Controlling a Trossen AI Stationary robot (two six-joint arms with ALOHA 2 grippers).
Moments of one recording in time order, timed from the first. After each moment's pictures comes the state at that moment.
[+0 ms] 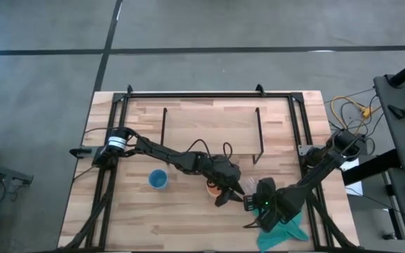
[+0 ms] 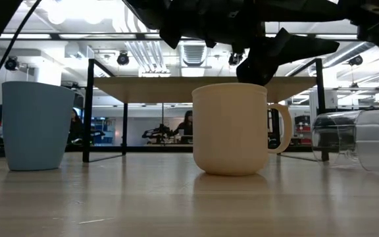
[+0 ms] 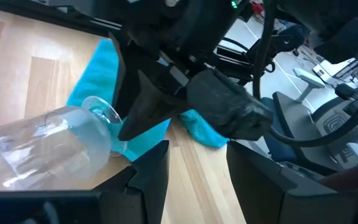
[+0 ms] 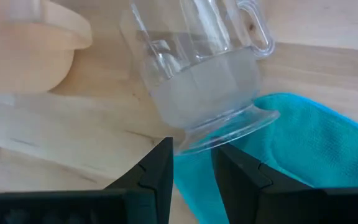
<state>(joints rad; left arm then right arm) -0.17 2.09 1.49 0.24 0.40 -0.38 0.77 1.71 1.13 -0.93 0.36 2.20</state>
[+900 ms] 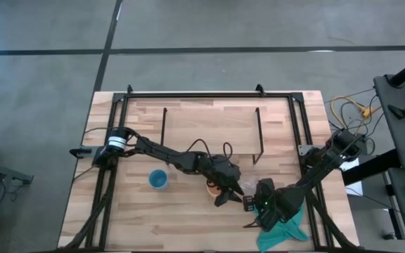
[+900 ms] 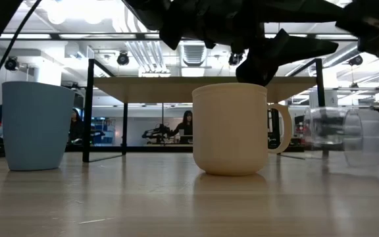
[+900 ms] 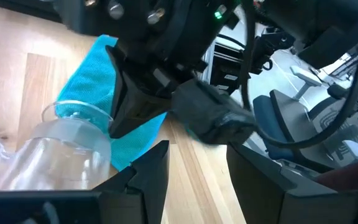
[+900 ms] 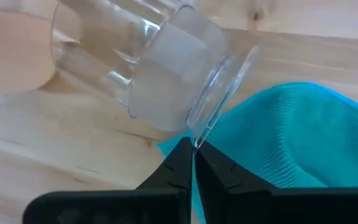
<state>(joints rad) -0.16 2.09 1.49 0.24 0.42 -0.38 0.77 1.72 1.08 -0.85 0.35 2.19</state>
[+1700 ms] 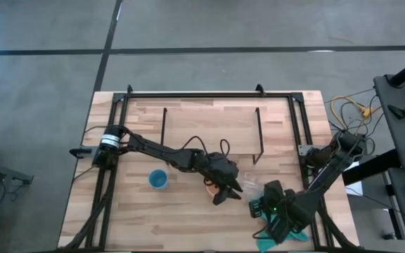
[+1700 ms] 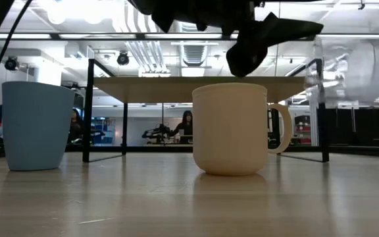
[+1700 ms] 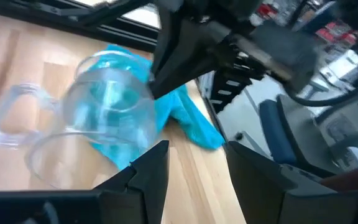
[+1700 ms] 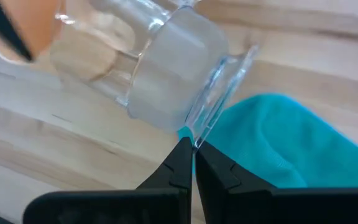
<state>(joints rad) -0.16 2.01 1.48 0.16 0.36 -0.39 0.86 1.71 1.33 -1.20 0.45 2.19</state>
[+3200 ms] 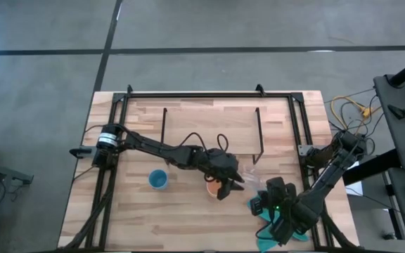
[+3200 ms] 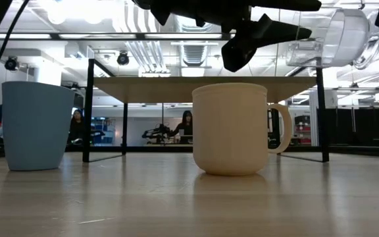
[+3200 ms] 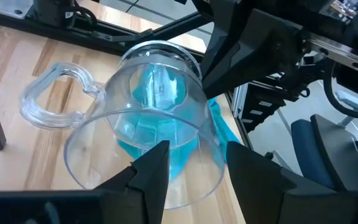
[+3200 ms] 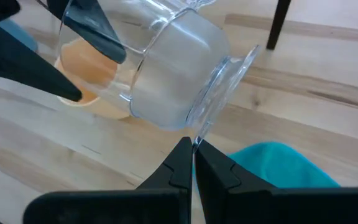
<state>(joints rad) -0.15 1.98 1.49 0.13 0.22 -0.39 0.87 1.71 1.42 -1.34 0.62 2.18</state>
